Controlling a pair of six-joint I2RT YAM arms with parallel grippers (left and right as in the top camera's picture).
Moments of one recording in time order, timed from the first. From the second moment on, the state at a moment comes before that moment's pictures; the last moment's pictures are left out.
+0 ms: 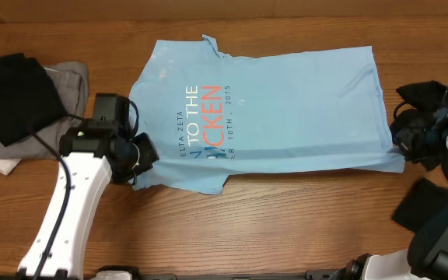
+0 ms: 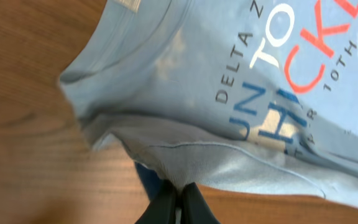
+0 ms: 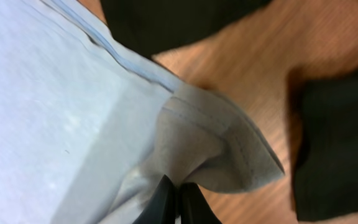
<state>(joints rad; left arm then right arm) -0.05 1.40 1.07 -1.01 0.15 -0.55 -0.46 1.66 1.25 -0.99 -0.04 0.46</state>
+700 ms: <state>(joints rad) -0.05 1.58 1.07 -0.81 0.10 -0.61 -0.40 1.68 1.25 -0.85 -0.06 0.46</state>
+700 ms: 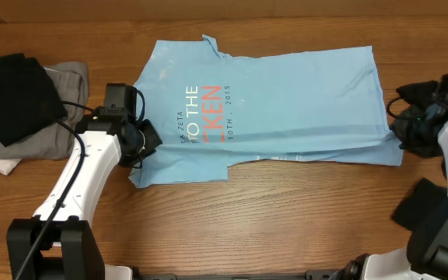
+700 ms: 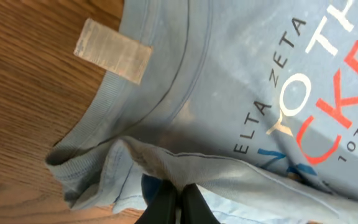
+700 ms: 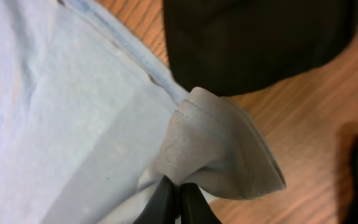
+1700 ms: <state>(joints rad) -0.03 1.58 1.07 -0.79 0.03 -0.66 -0.35 1.75 1.24 -0.67 -0.07 0.46</state>
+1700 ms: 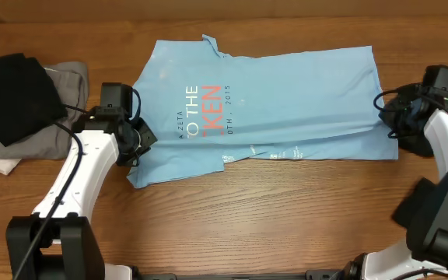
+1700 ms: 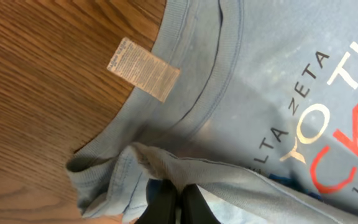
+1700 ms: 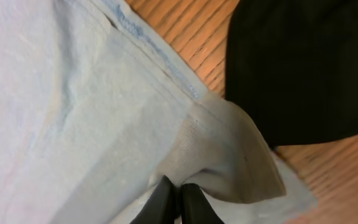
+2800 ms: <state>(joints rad) -0.03 1.67 1.07 -0.50 0.02 -0.74 -0.31 1.81 1.24 -0.61 -0.07 0.46</state>
